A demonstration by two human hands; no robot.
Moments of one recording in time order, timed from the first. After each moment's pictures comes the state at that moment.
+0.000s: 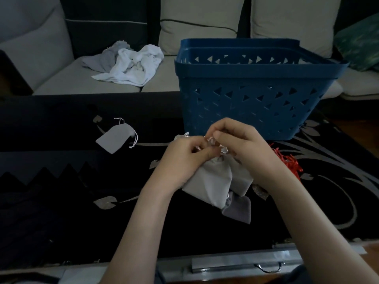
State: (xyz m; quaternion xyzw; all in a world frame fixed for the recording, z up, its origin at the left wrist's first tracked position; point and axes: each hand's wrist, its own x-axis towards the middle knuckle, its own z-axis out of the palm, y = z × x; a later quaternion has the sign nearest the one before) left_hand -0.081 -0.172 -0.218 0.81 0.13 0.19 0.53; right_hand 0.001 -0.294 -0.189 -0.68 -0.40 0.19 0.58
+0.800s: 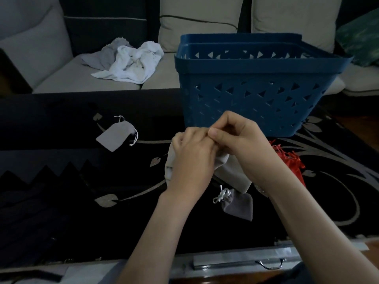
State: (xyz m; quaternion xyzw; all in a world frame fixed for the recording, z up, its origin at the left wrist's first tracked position) left_hand -0.072 -0.196 -0.235 0.89 0.09 0.39 0.22; right_hand 0.002 -0.284 -0.198 -0.66 -0.37 0.17 0.63
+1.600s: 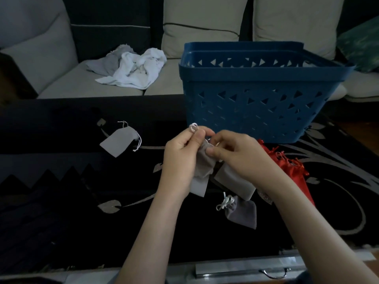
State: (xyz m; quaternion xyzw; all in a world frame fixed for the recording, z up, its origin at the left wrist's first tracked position) left_hand -0.076 -0.178 -0.221 0.66 0.17 0.35 0.64; right_hand 0.010 -0.280 -0.205 -0.80 -0.42 0.10 0.43
